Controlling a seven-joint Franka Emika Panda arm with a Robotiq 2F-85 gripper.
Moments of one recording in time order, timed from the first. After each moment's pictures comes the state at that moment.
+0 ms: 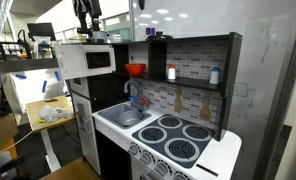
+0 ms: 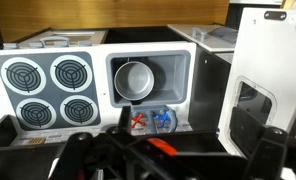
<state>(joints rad) 0.00 -0.38 -0.02 -2.12 0.10 1.88 0.01</state>
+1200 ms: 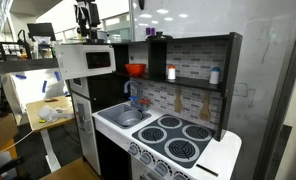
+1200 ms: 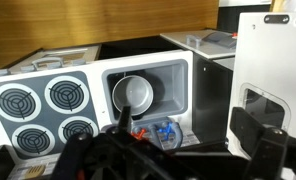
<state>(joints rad) -0.01 -0.38 -0.04 -2.17 0.15 1.89 0.05</state>
